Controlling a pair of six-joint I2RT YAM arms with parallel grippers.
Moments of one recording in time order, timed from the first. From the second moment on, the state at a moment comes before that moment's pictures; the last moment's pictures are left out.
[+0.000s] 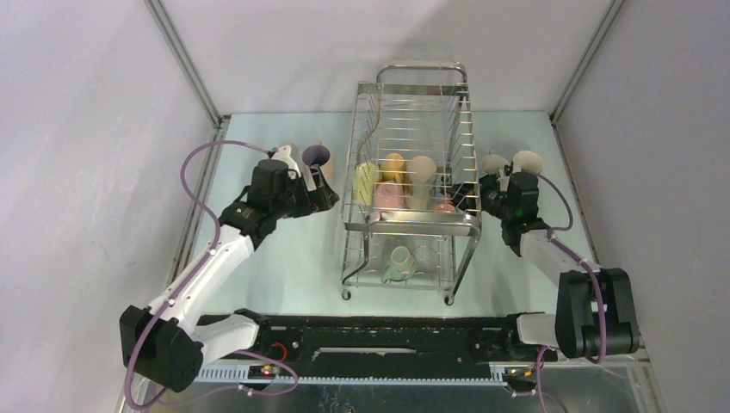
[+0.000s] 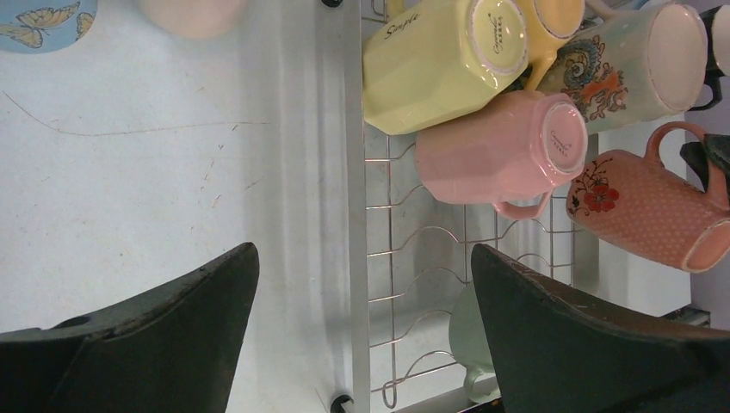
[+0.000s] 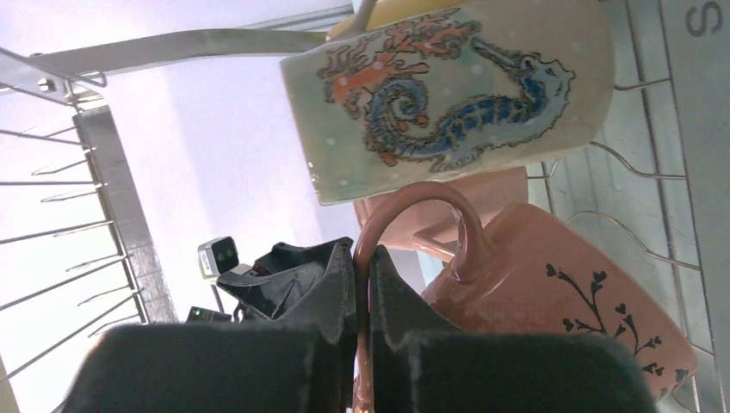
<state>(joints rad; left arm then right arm) -0.37 1.11 0.93 -0.43 0.08 -0.53 0.07 1.30 0.59 0.38 -0.64 1.42</state>
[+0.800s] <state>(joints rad) -0.37 1.06 0.94 -0.44 0.08 -0.54 0.01 1.10 0.57 0.32 -0.62 1.34</state>
